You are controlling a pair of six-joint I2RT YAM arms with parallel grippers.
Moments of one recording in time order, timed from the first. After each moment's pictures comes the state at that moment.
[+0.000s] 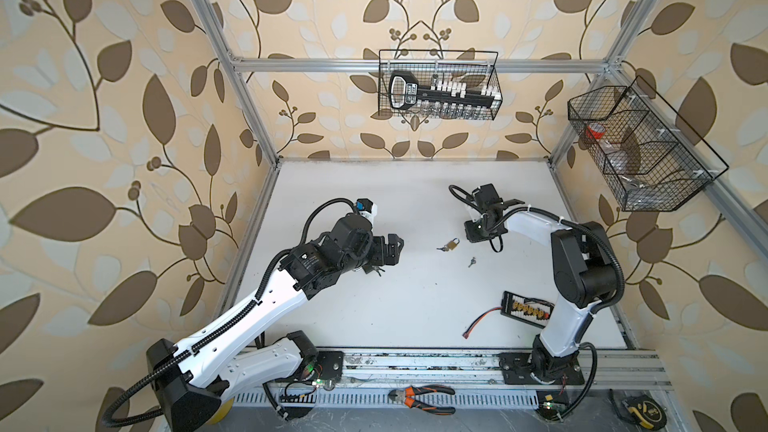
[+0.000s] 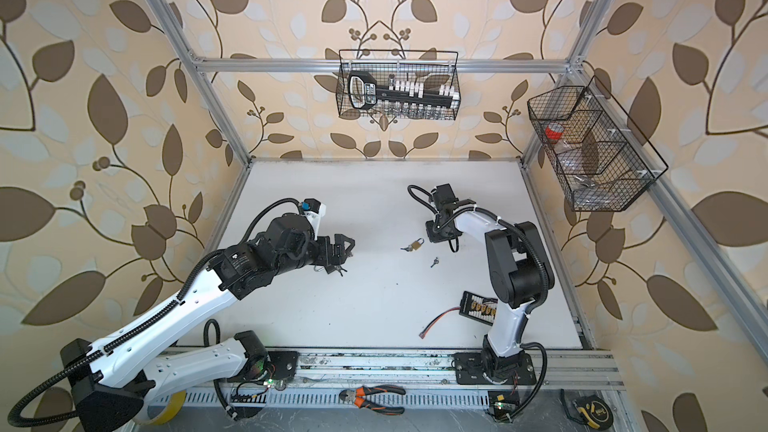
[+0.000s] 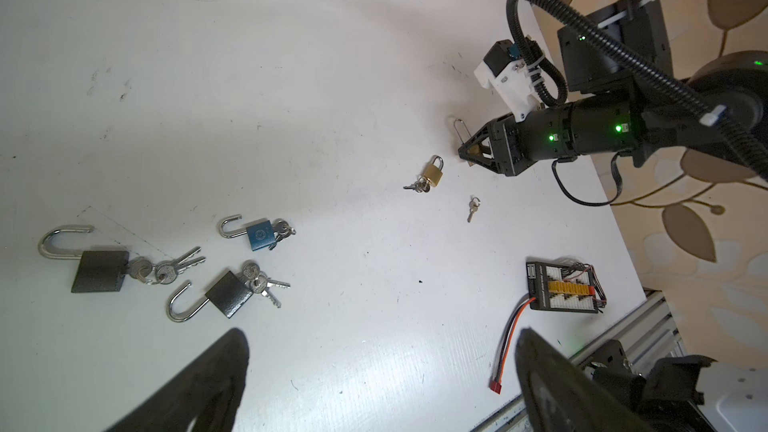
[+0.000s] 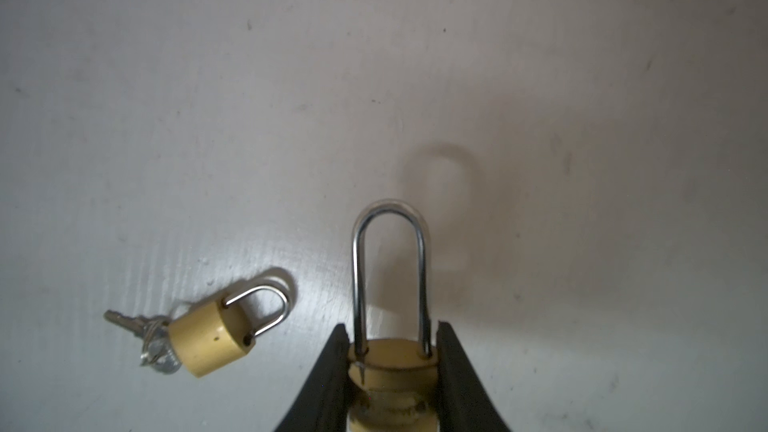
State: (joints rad) left arm -0.73 1.01 0.99 -0.66 -0.05 -0.62; right arm 0.25 1.86 1.20 -0.57 0.02 0.01
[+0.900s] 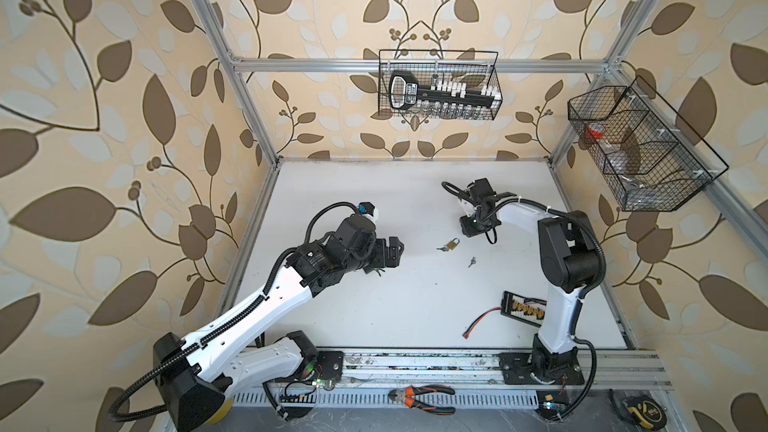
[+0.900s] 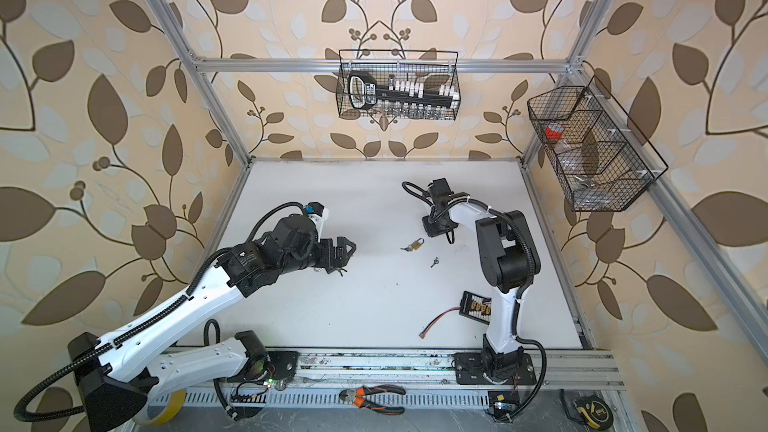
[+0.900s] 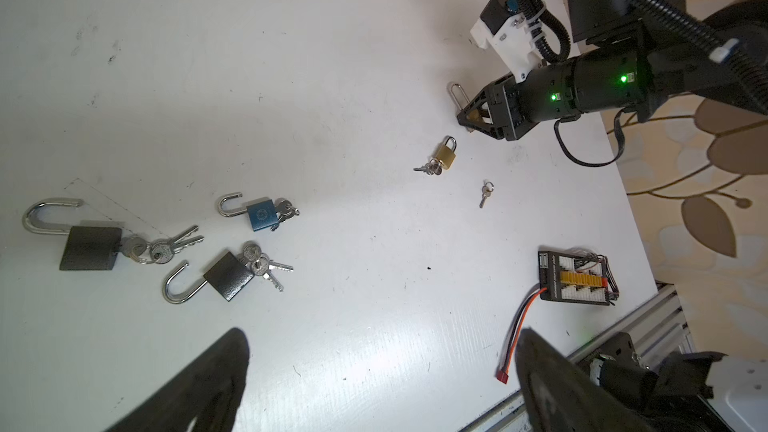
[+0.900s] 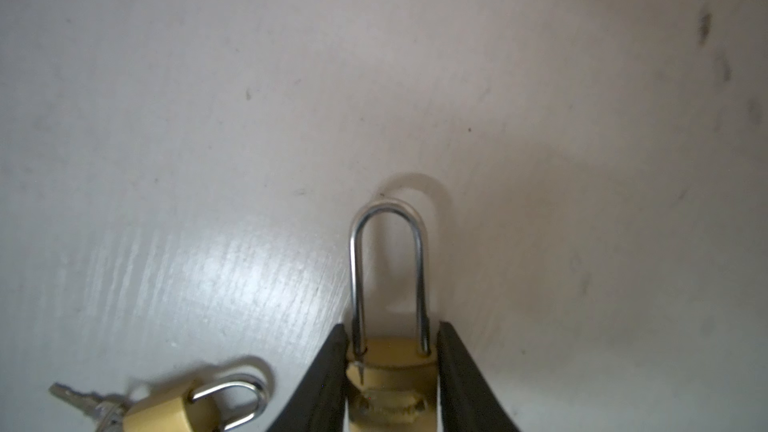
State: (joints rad) left arm -0.72 1.04 0.97 -0.67 -0.03 -0.64; right arm 0.25 1.98 1.32 -0.59 0.00 -0.07
